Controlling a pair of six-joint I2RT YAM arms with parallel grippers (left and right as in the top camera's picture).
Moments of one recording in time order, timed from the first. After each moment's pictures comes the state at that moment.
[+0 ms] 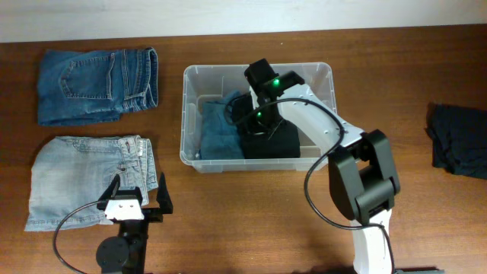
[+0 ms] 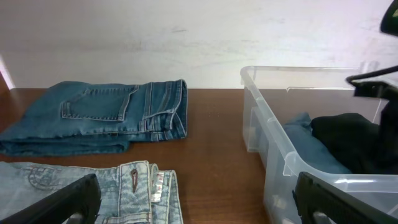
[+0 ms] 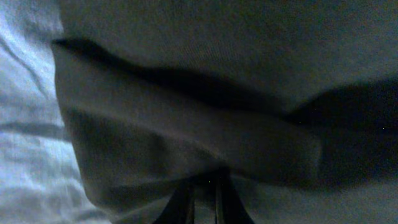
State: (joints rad) left arm 0.06 0.01 0.01 -0.07 0.07 -0.02; right arm 0.47 2.18 1.76 -0.98 -0.19 0.32
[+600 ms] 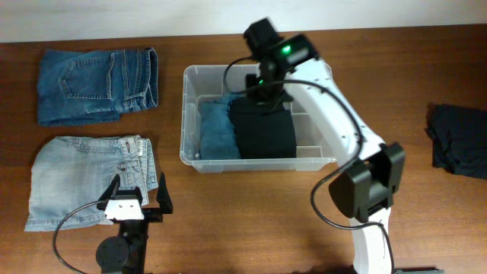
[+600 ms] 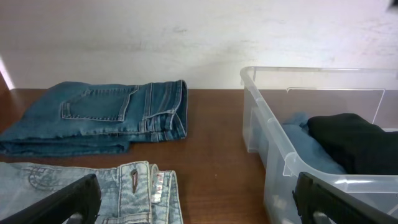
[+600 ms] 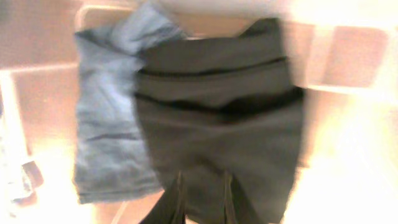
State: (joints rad) left arm 0.06 0.01 0.01 -0.07 0.07 -0.02; right arm 0.45 2.19 2.26 -1.37 -0.03 0.41
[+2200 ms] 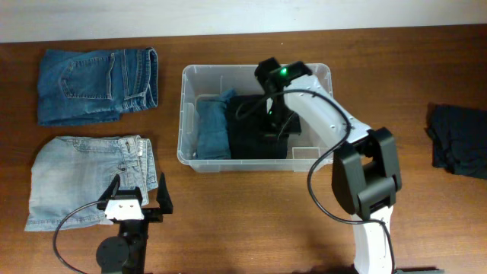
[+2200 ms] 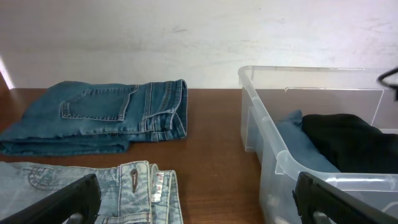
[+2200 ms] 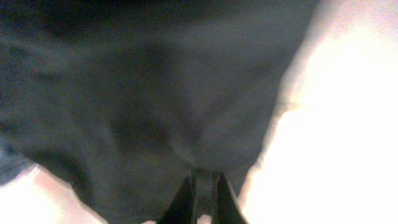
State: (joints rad) left arm 0.06 0.01 0.01 -0.07 0.07 -0.02; right arm 0.40 2.20 1.89 -1.33 -0.16 0.39
